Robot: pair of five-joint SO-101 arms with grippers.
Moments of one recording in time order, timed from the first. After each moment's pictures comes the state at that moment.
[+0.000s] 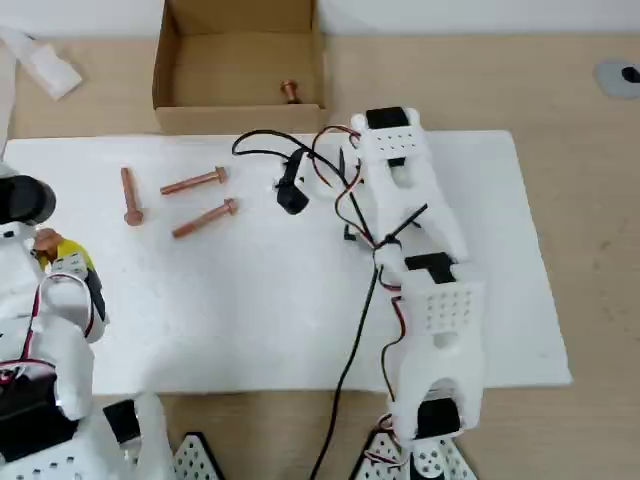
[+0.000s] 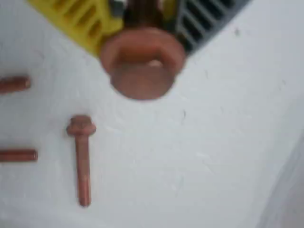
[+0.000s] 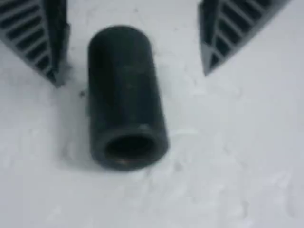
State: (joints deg) left arm -24.8 -74.1 38.9 77.1 -14.4; right arm -13.3 40.0 -23.3 96.7 56.0
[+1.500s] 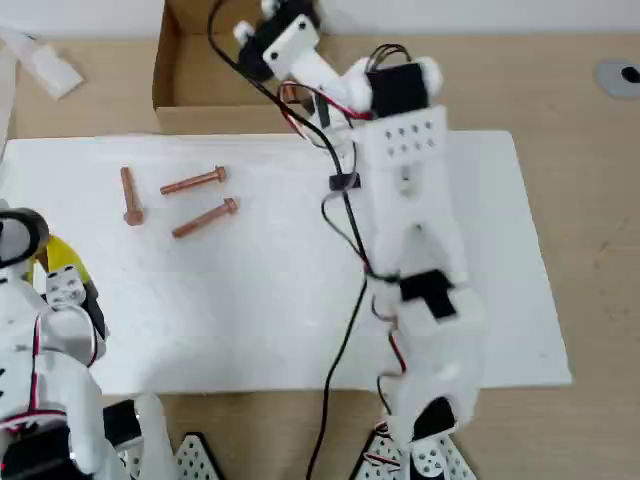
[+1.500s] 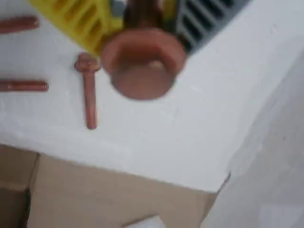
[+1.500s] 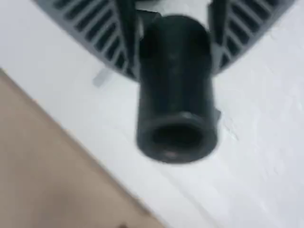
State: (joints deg) left arm -24.8 -84.7 39.5 73.7 -13.1; right arm -21.5 20.6 -56.7 101.2 19.7
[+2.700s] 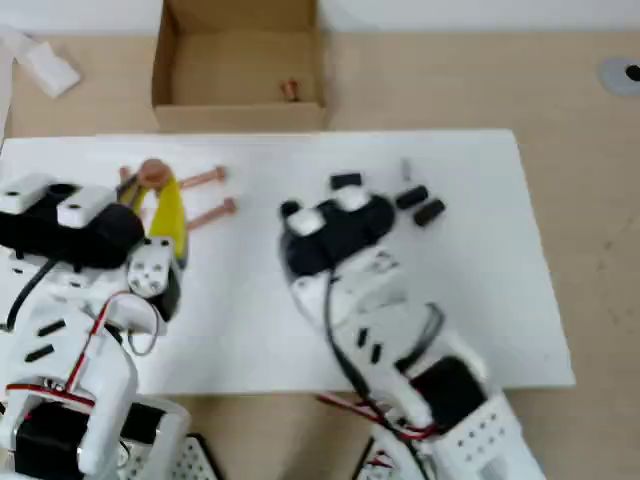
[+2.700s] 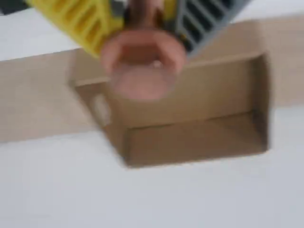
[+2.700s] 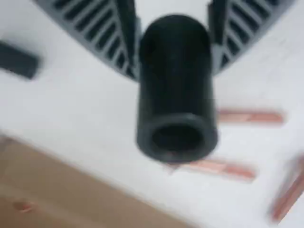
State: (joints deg) left arm 10.5 -83.9 44.7 48.0 -11.6; right arm -40.4 -77.9 66.1 43.5 -8.1
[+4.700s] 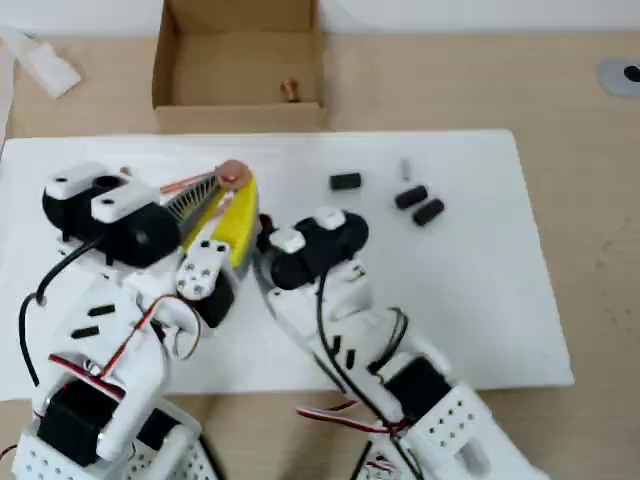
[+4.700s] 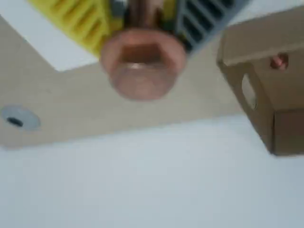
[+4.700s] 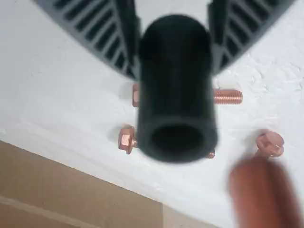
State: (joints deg) left arm 25.1 -80.9 49.0 39.9 -1.5; right arm -43.6 -77.9 78.7 25.2 -13.0
